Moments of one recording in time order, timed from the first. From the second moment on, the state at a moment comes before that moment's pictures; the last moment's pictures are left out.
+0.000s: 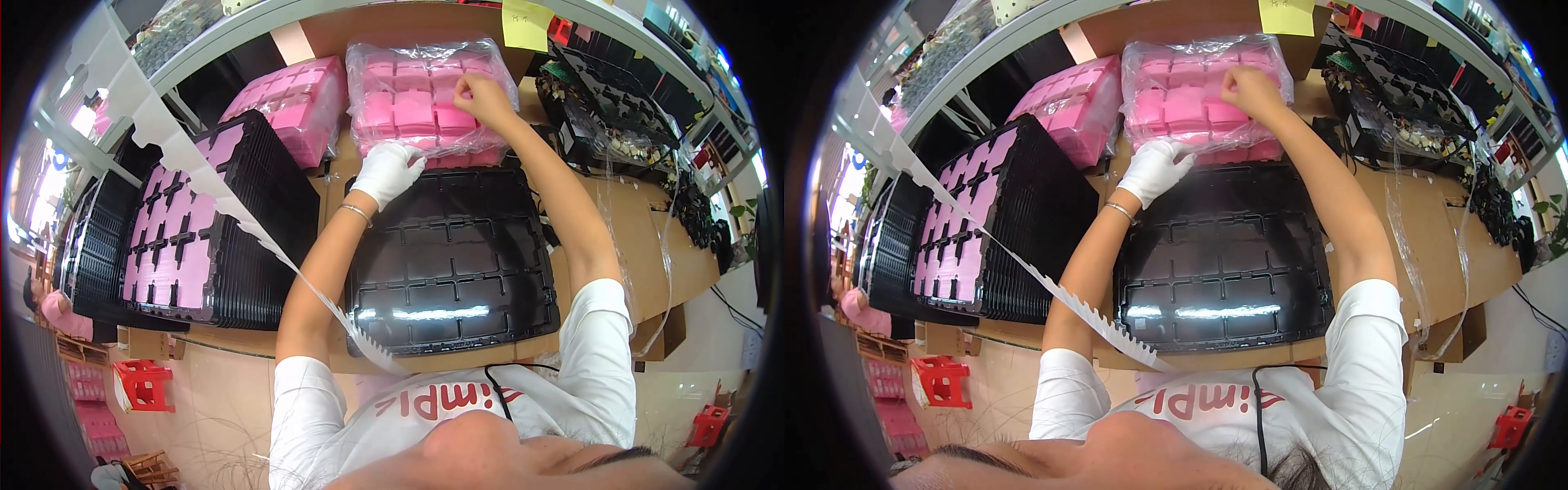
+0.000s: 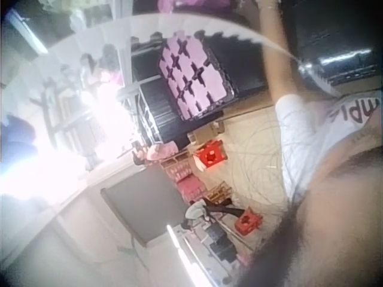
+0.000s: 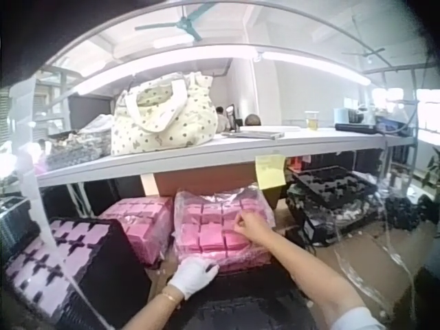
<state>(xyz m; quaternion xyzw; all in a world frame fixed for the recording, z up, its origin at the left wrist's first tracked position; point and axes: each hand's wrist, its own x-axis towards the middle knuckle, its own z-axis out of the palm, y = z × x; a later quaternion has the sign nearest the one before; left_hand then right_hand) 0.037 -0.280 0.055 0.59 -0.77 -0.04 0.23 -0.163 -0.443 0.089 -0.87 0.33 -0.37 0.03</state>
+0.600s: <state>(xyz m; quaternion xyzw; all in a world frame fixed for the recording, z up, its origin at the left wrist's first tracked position) 0.054 -0.233 0.076 0.31 -0.23 -0.60 0.70 -0.207 -0.316 0.093 -0.51 0.39 -0.71 0.29</state>
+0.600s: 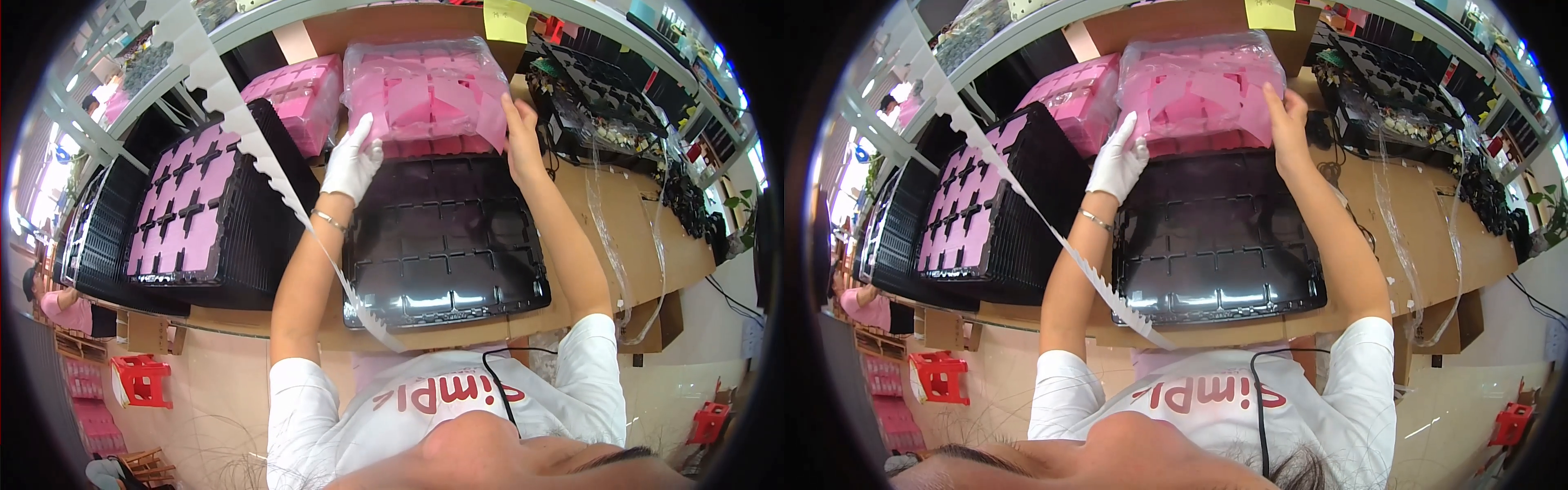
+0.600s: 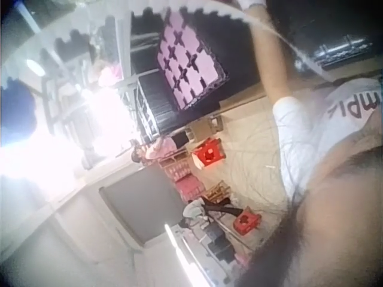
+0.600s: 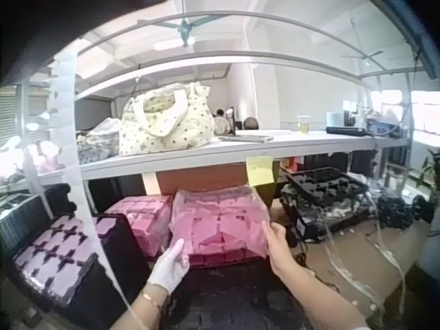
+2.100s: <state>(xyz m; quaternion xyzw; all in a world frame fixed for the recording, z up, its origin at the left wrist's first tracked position) 0.035 0.000 0.054 0.80 -0.57 -0.13 0.14 -0.334 -0.122 0.024 -0.77 0.59 -0.23 0.10</state>
